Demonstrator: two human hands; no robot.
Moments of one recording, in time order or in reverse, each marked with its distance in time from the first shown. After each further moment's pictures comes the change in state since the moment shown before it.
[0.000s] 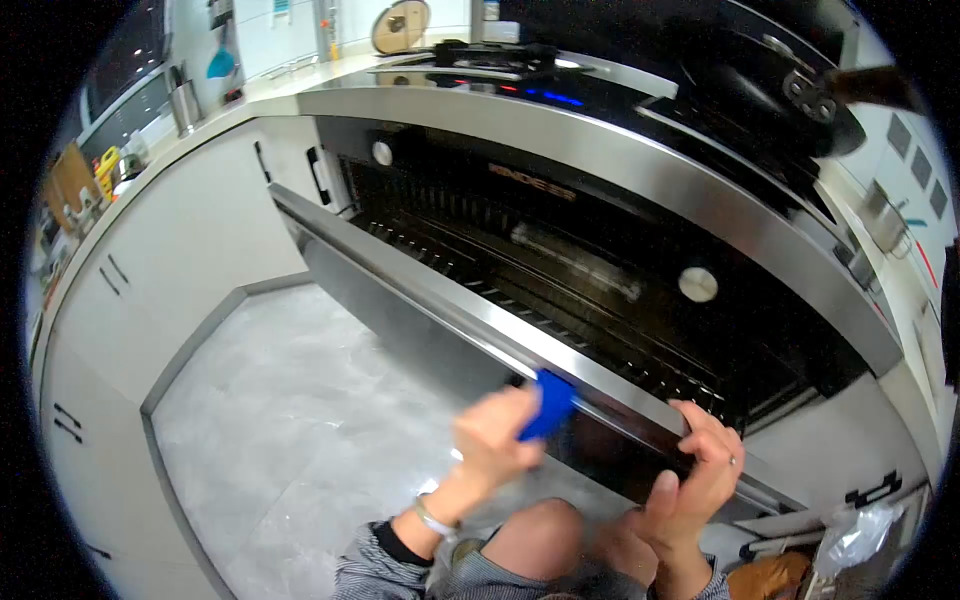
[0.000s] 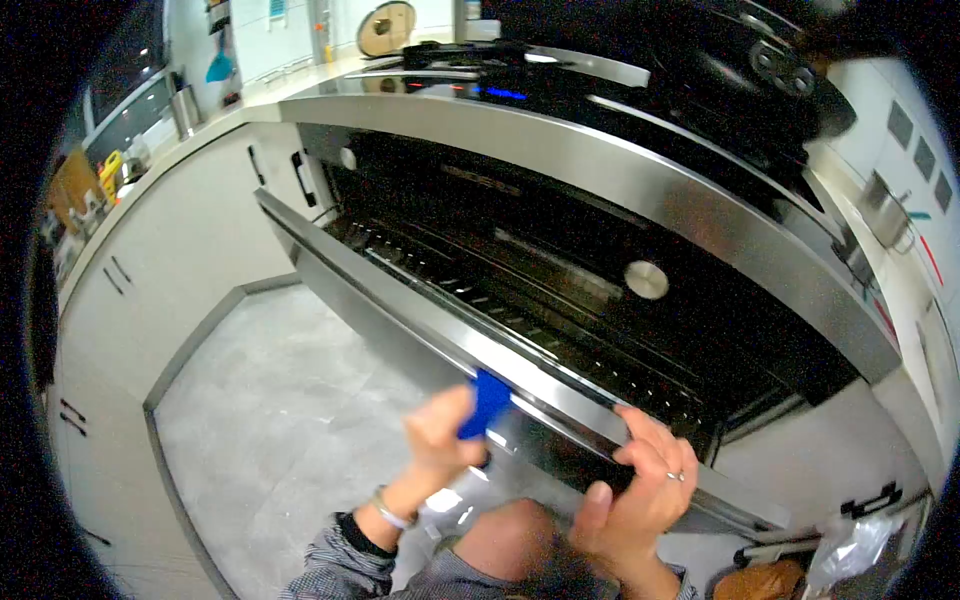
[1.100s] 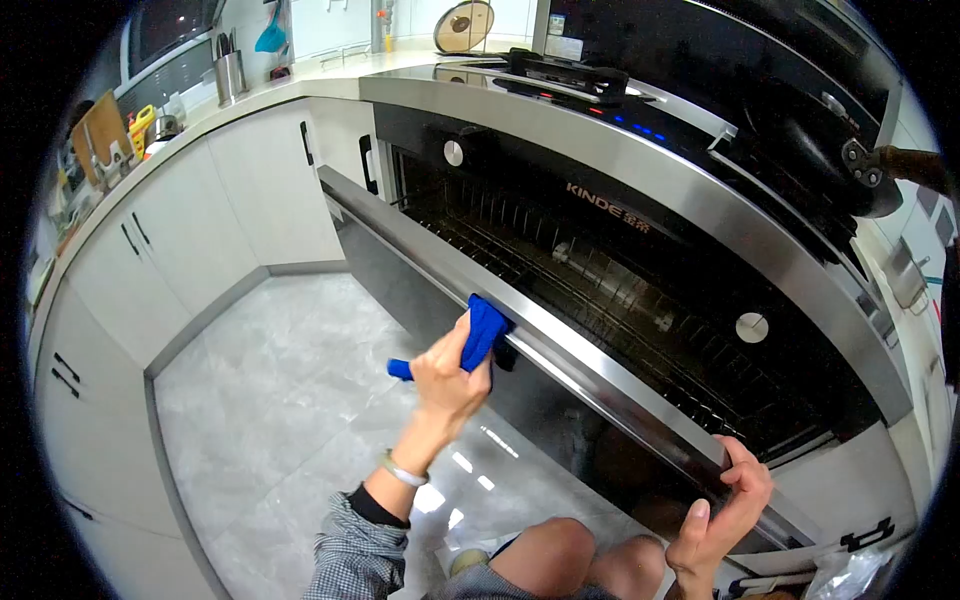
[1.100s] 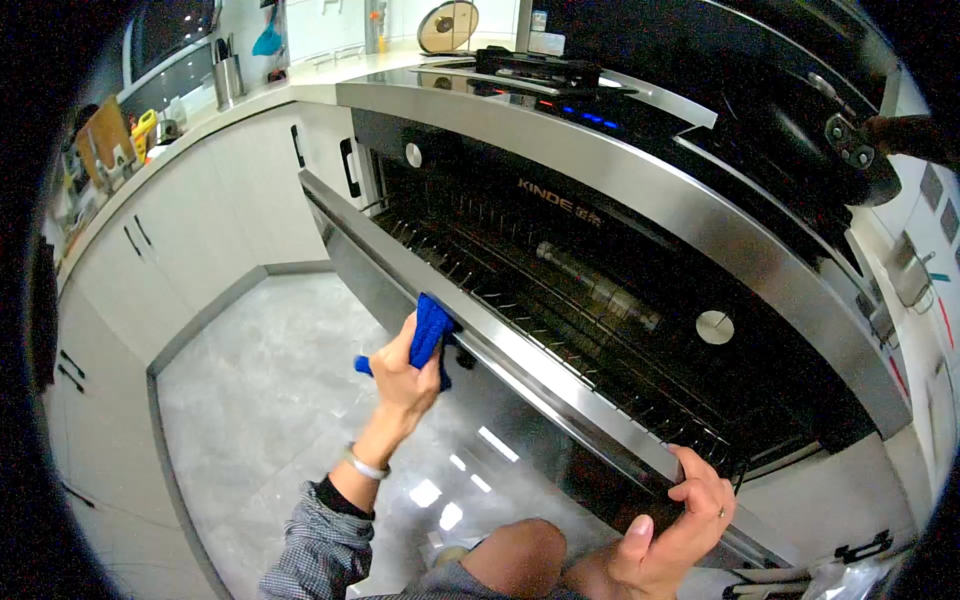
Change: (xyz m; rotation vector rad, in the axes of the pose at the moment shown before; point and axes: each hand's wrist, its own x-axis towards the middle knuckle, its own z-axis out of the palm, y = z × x) left_hand 0.045 -0.081 -0.041 0.100 0.196 -0.269; right_hand -0.006 -0.015 0.000 -0.004 -0.047 0.180
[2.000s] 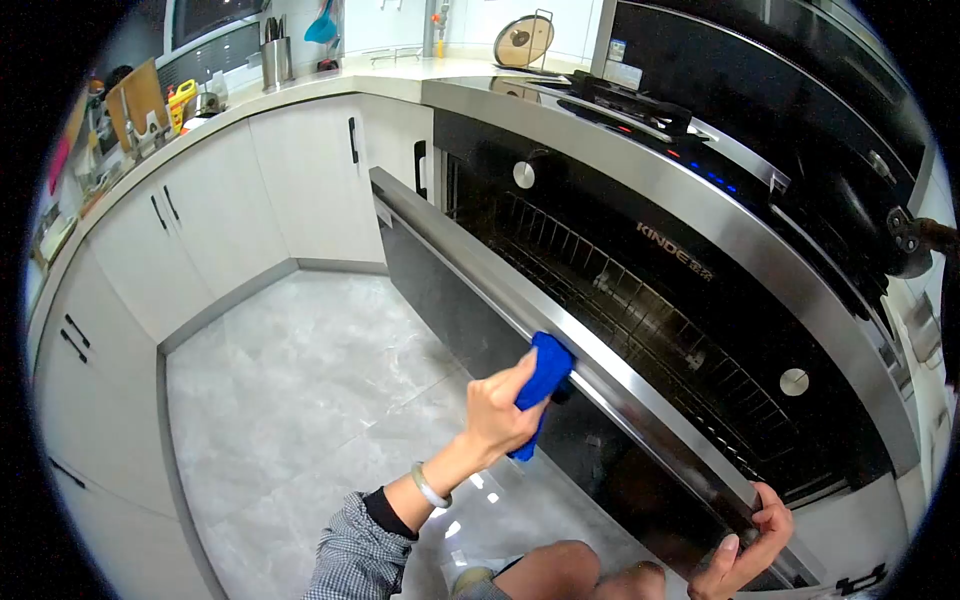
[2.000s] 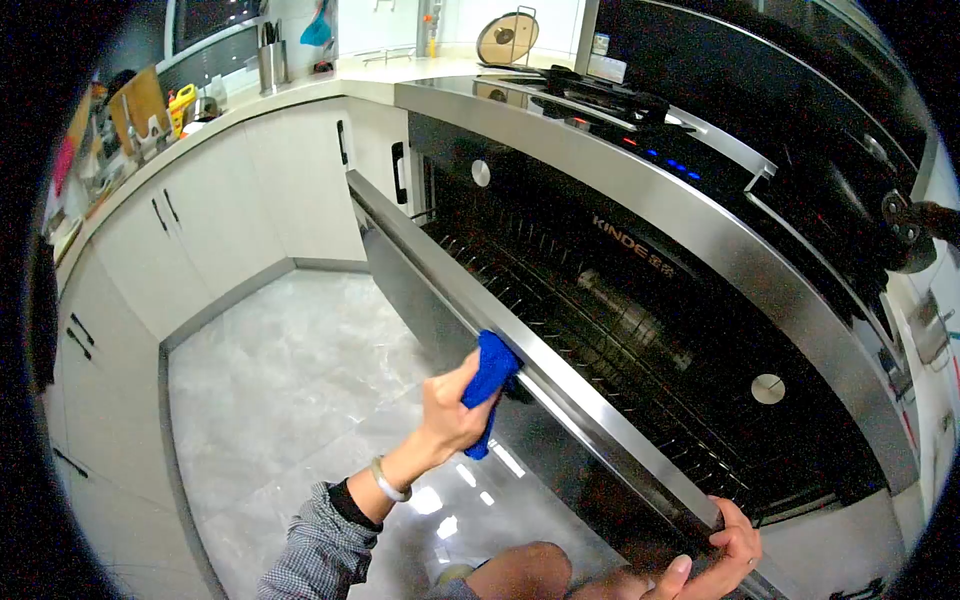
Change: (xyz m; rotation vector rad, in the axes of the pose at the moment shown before) left_hand -0.003 -0.020 -0.009 -0.136 -0.145 -0.007; right_hand -0.002 -0.011 0.013 0.092 0.099 0.072
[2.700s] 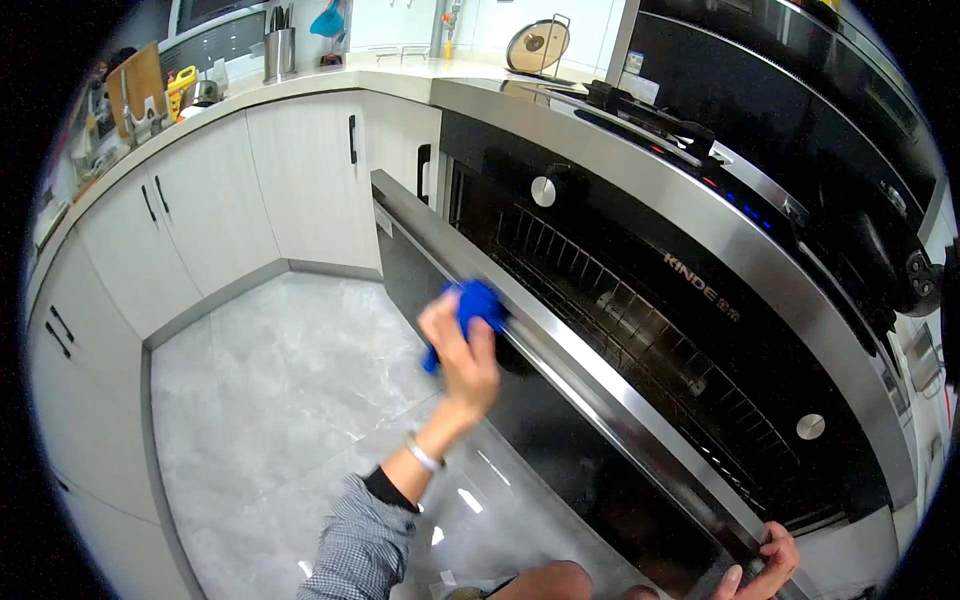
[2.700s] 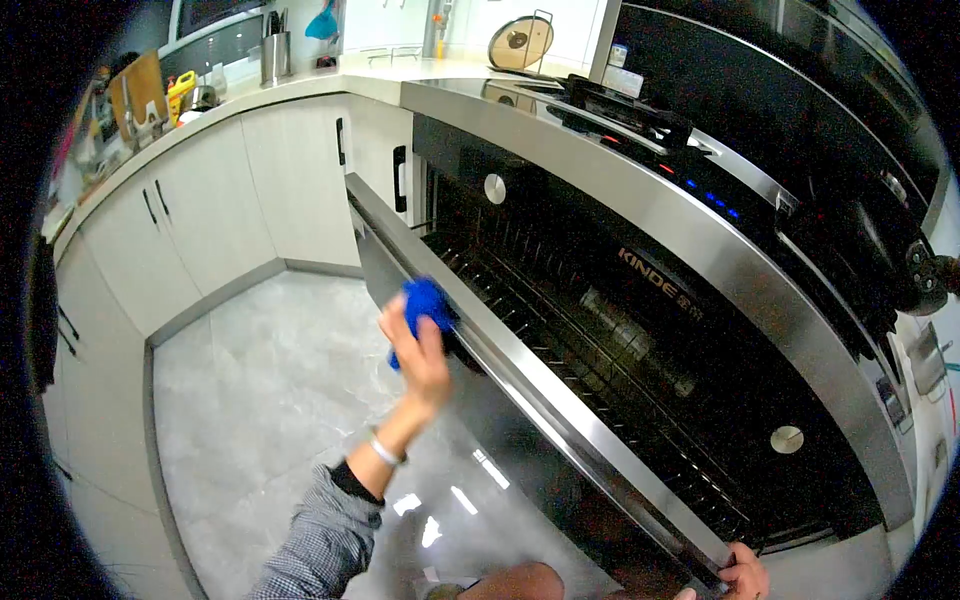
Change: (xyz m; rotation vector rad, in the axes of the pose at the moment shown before) left_hand 0.059 -0.083 0.006 0.150 0.467 0.025; right_hand 0.012 0.002 0.006 -0.220 0.079 -0.249
